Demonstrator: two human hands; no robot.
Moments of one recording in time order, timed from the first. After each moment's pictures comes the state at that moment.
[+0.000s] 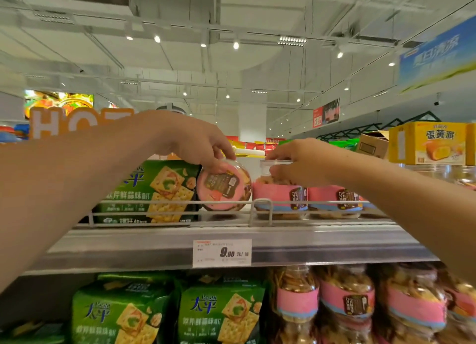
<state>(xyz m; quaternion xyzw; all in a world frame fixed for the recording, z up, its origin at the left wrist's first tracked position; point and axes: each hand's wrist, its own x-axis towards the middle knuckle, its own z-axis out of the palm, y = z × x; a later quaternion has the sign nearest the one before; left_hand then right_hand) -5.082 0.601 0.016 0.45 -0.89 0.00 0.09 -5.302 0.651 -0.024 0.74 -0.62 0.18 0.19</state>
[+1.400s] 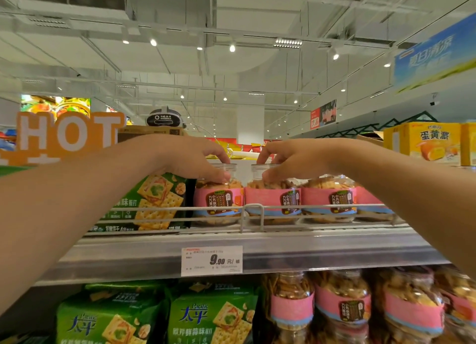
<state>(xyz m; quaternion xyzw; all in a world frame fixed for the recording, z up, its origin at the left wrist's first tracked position) -5.089 0.581 -0.003 0.47 -0.87 -0.04 0.14 -5.321 0.632 -0.004 0.78 -0.60 0.16 0.00</state>
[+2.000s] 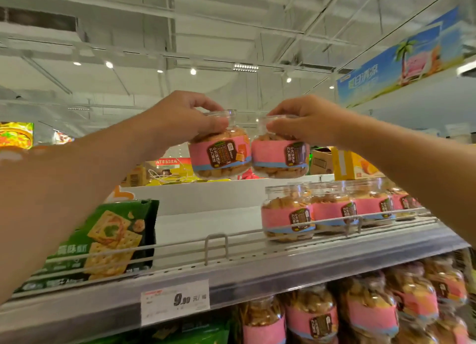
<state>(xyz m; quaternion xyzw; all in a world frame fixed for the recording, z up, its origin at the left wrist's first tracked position) -5.133 0.622 0.053 0.24 -0.83 -0.18 0.48 -5.370 0.690 0.053 0.70 -0.56 0.41 0.16</state>
